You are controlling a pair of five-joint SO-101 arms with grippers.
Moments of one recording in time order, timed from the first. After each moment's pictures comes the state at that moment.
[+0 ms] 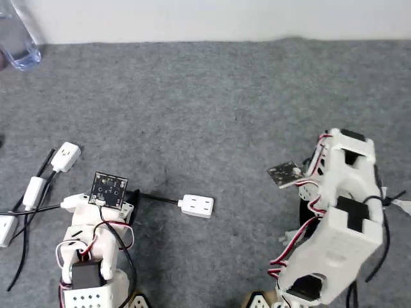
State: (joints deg) left arm -10.6 -103.2 96.7 56.5 -12.0; right arm 16.2 22.1 10.8 94.9 121.3
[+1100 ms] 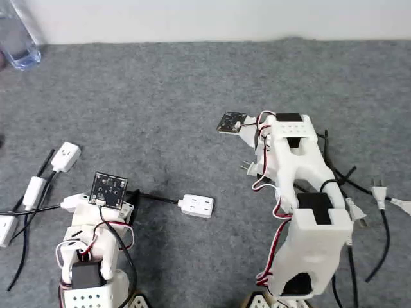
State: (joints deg) left arm -10.6 -103.2 96.7 56.5 -12.0; right arm -3.5 22.2 6.3 67.7 62.1
